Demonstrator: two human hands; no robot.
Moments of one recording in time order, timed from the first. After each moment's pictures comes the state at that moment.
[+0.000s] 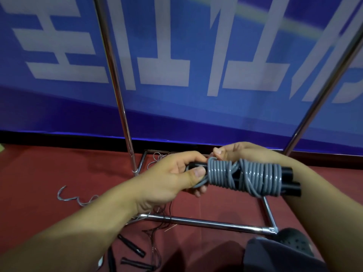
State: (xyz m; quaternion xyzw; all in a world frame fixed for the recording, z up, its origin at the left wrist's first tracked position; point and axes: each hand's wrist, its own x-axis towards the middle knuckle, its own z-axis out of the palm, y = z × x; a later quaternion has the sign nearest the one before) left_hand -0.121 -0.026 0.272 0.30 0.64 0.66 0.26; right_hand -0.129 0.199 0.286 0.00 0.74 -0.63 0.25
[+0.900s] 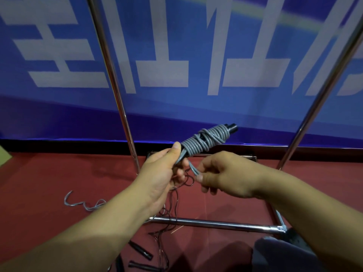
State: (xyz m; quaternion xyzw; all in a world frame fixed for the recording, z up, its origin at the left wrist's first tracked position) left_hand -0.131 -0.014 0.264 -0.03 0.59 0.80 0.14; right_hand -0.112 0.154 0.284 -0.11 0.91 -0.37 0.15
